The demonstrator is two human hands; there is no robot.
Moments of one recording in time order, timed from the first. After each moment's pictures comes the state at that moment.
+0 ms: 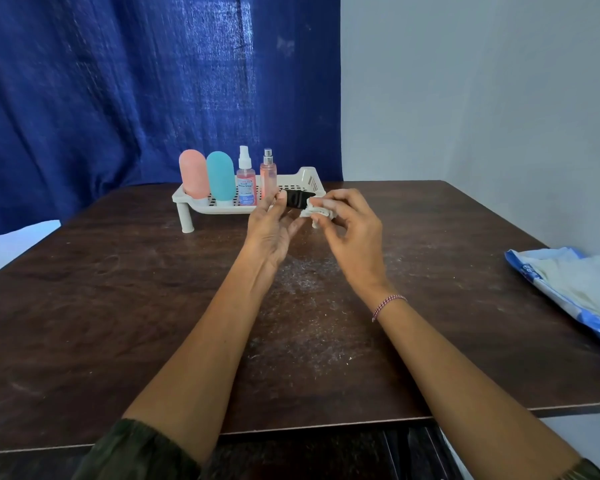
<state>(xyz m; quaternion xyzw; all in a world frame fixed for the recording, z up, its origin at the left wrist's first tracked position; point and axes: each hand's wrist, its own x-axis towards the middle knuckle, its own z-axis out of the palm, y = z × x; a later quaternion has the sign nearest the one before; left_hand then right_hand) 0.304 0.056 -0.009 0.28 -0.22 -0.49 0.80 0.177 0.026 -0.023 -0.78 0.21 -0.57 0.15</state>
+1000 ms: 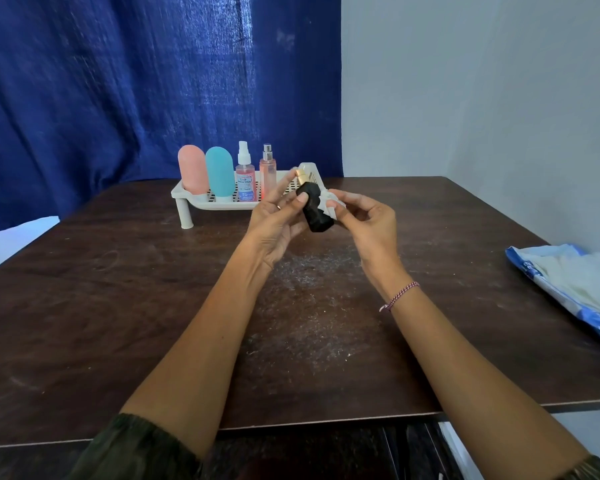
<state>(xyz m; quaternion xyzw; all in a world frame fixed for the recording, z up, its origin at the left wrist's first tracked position) 0.312 0.051 -0.018 0.30 -0.37 -0.48 0.73 0.167 0.012 -0.018 -0.61 0.24 -0.57 0.50</state>
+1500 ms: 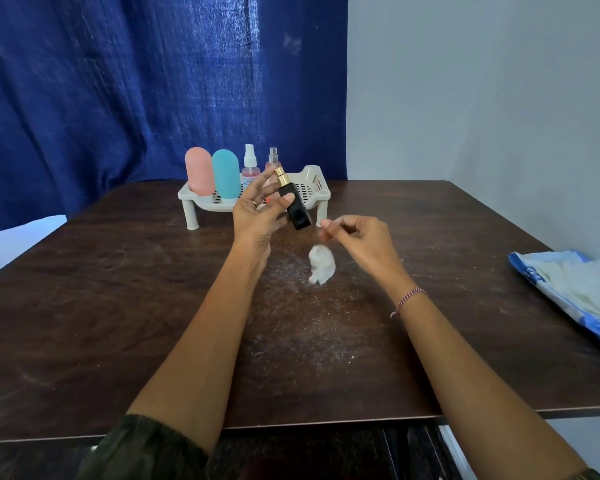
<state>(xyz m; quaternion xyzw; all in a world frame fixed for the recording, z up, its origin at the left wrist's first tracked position) 0.331 0.054 -0.017 0.40 -0.36 -0.32 0.78 0.161 0.009 -0.024 -0.79 0.33 -0.40 0.33</state>
